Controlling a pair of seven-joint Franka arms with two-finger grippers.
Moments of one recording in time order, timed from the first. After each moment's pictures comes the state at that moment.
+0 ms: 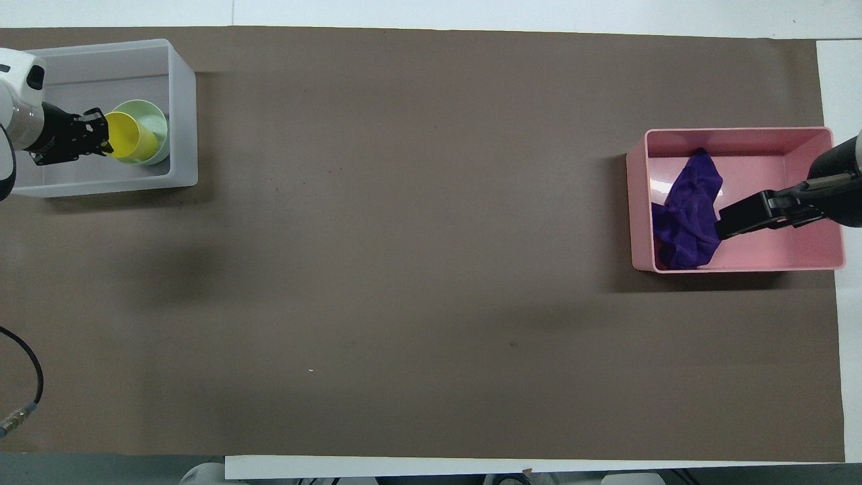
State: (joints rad) left arm 0.02 0.36 0.05 -1.75 -0.06 2.20 -0.34; right arm -0.08 -0.07 0.09 -1.64 0.05 1.42 -0.12
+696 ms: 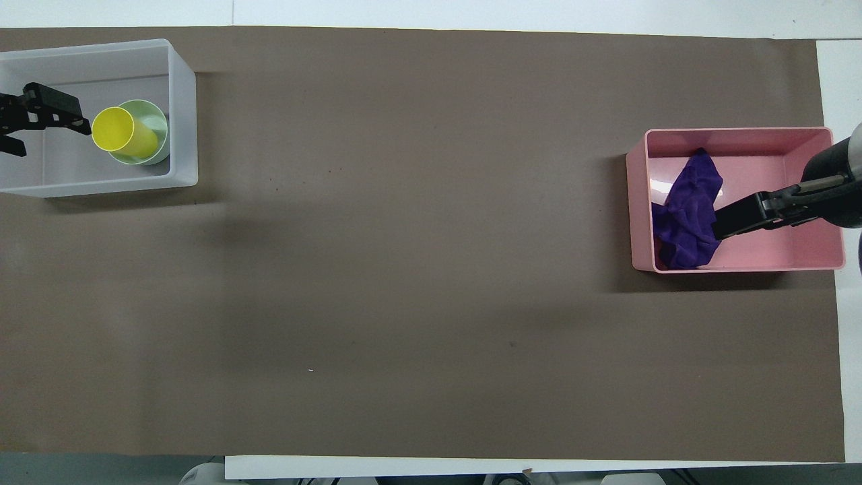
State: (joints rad) left arm -0.05 0.08 0.03 -1.60 -0.04 1.71 -0.17; right arm -0.08 -0.07 0.11 -1.64 0.04 1.43 -0.12
